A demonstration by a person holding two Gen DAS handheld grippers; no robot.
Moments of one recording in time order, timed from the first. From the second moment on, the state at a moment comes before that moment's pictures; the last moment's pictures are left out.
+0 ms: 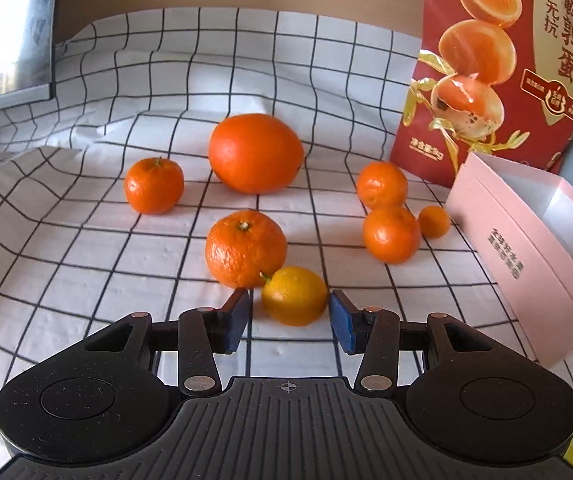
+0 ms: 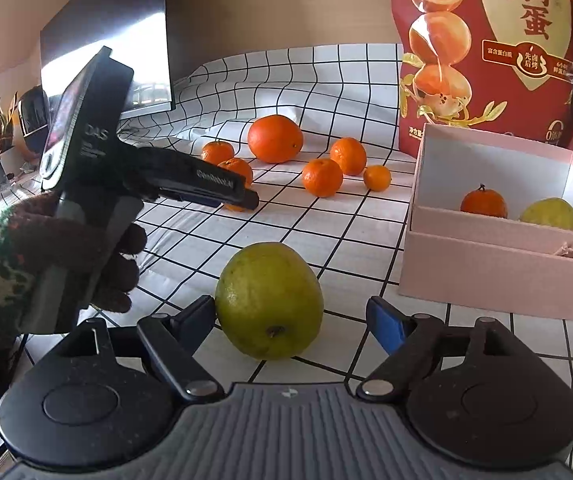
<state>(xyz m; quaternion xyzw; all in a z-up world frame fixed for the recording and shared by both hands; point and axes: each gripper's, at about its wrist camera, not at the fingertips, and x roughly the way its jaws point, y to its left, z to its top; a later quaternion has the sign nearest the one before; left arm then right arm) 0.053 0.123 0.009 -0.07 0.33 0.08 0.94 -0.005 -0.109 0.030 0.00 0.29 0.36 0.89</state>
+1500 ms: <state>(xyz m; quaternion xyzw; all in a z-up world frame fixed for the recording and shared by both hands) -0.056 0.124 -0.002 -0.18 0.29 -0.05 0.94 0.009 -0.062 0.036 -0.05 0.32 0.36 0.87</state>
